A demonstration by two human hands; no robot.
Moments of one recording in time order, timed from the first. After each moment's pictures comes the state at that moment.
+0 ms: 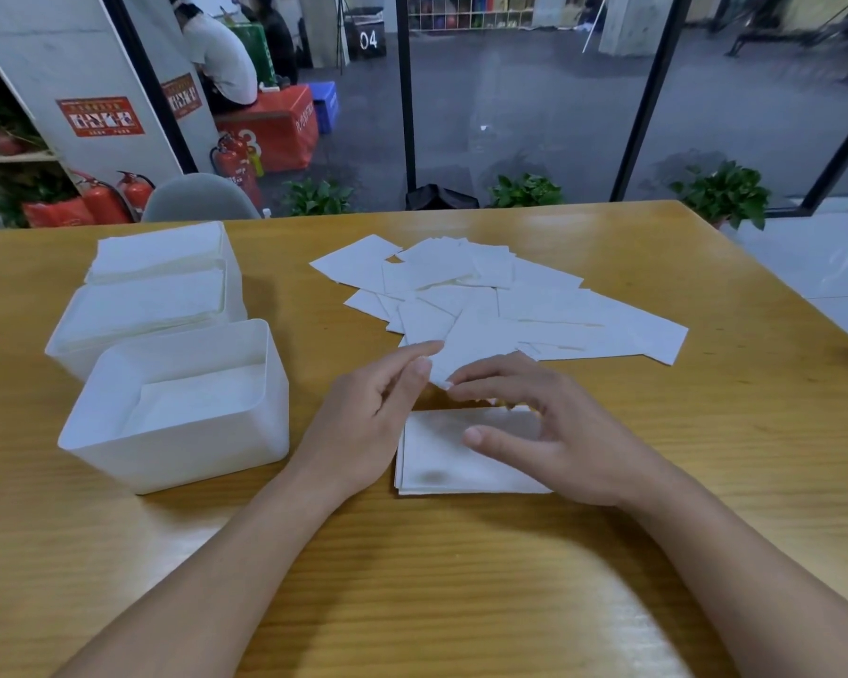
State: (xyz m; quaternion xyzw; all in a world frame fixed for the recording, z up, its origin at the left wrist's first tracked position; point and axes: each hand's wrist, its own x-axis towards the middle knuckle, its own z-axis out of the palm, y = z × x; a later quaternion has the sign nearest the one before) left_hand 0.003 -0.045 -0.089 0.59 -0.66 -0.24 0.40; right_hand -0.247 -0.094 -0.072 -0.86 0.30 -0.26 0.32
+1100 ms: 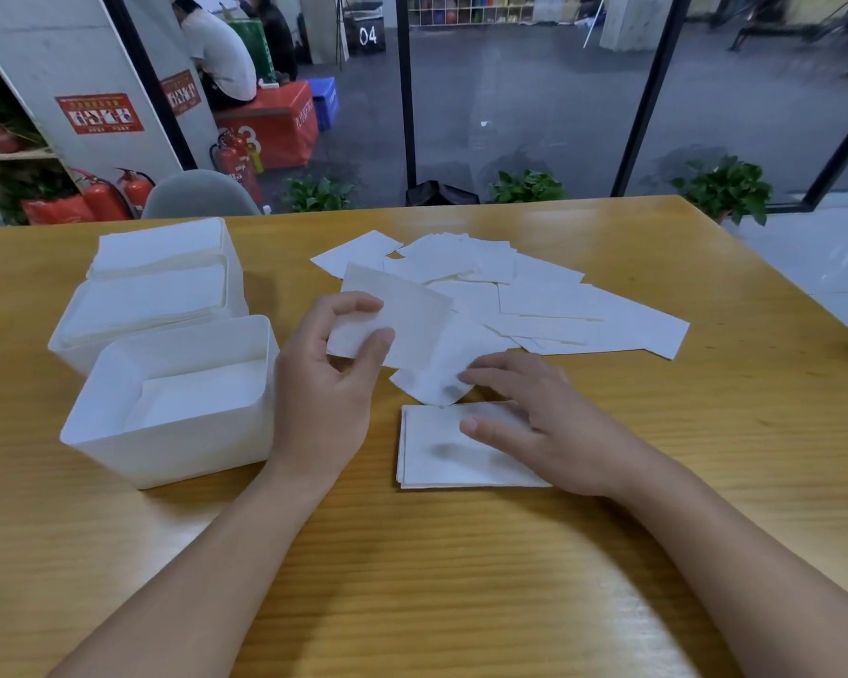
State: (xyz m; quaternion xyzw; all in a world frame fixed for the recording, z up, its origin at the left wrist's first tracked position) left_hand 0.010 -0.046 -0.070 0.56 -0.54 -0.12 0.61; right_hand -0.249 -0.102 -0.086 -0.87 0.39 -0.17 0.26
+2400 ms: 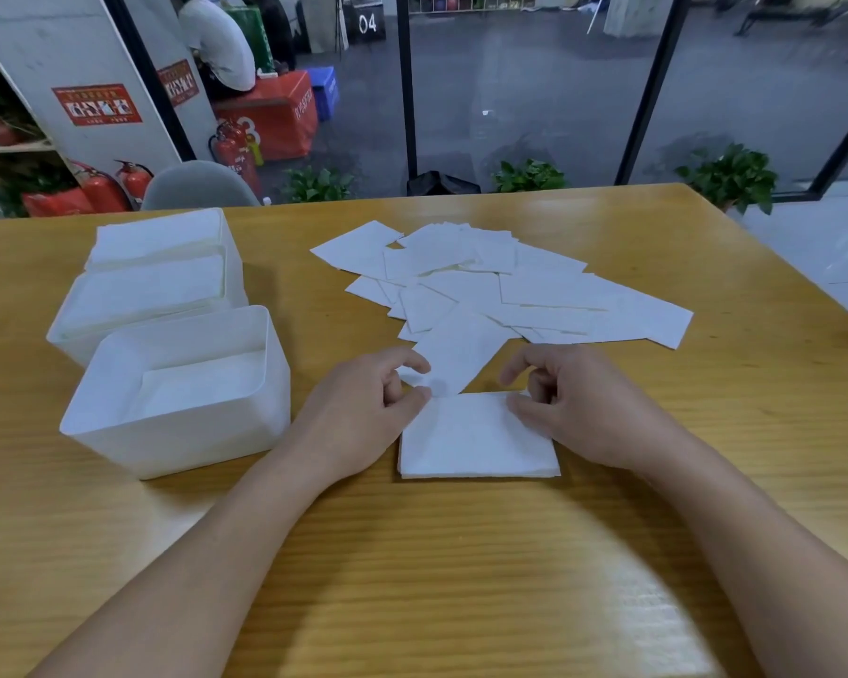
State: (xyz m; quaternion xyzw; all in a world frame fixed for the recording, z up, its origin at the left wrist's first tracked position) left_hand 0.018 -0.048 -0.092 0.63 -0.68 -0.23 0.31; right_hand -0.269 -0.118 -0.088 -0.82 0.42 -0.22 0.33
